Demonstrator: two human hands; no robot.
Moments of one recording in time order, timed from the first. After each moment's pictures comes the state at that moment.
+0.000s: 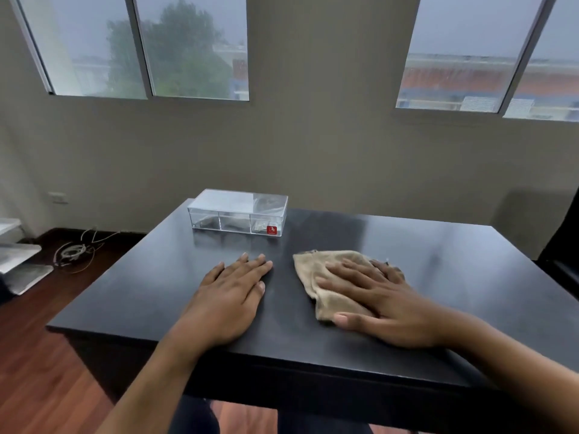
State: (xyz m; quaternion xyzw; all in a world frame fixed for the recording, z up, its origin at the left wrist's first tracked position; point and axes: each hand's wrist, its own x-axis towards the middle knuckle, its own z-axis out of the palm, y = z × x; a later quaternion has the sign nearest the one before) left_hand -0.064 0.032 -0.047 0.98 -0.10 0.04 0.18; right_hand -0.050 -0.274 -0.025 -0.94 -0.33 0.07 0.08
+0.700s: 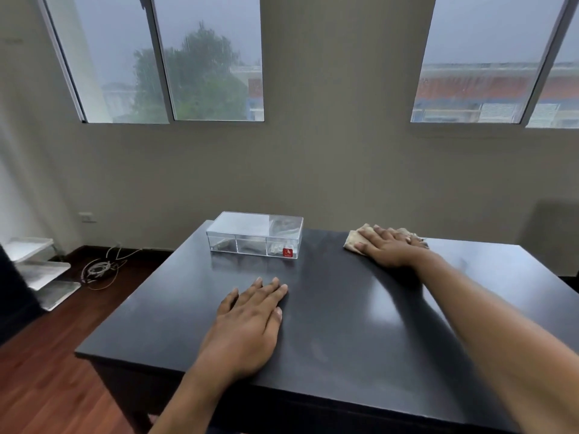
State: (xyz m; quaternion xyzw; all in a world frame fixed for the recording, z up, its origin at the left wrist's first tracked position) left_hand -0.068 0.026 -0.049 0.98 -0.06 0.04 0.18; right_hand 0.133 -0.279 -0.023 -0.99 -0.05 0.07 0.11
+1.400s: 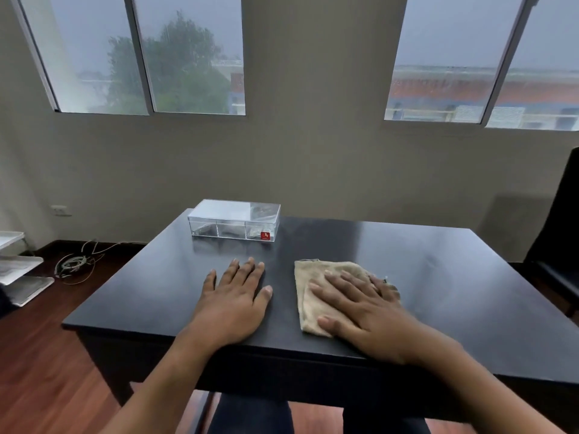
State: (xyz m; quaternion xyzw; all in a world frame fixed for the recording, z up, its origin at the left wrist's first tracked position) left_hand -0.077 0.011 -0.044 0.99 -0.04 -0.01 0.11; right_hand -0.093 -0.261 -0.033 -0.97 -0.23 0.04 0.07
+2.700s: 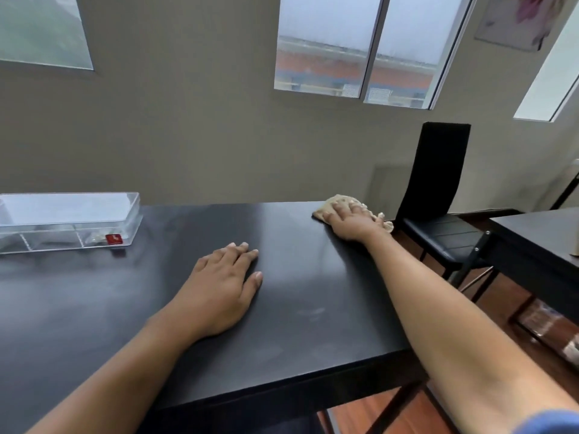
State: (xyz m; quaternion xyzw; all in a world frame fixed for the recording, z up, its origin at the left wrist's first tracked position) left_hand 0.002 -0.148 -0.058 0.95 -0.28 0.02 0.15; right_hand 0.078 -0.476 -0.030 -0.97 0.21 0.02 0.10
